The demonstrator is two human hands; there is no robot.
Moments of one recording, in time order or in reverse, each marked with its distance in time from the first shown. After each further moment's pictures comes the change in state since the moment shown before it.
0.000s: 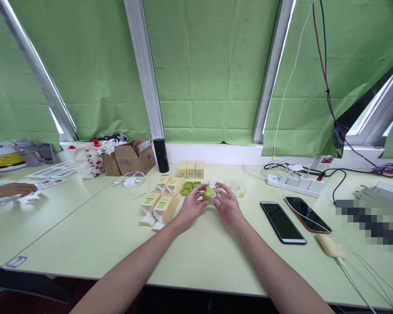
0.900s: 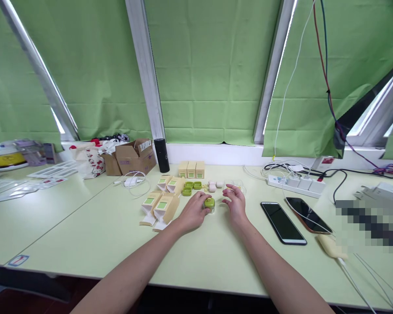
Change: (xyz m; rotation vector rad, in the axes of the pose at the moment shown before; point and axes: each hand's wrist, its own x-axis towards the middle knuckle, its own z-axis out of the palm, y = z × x) left_hand -0.008 -0.003 -0.011 0.892 -0.223 0.113; right_hand 0.015 -0.001 -0.019 -0.232 0.369 -0.131
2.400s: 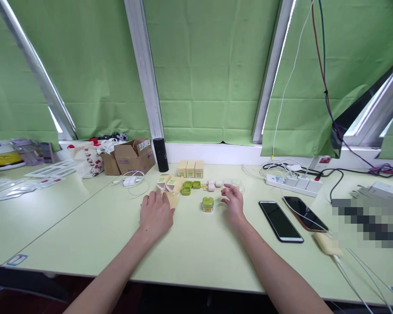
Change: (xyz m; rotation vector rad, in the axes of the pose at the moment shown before) left_hand -0.061 0.021 -0.087 0.998 0.135 -0.321; right_hand -0.003 -0.001 0.003 -0.044 0.002 -0.039
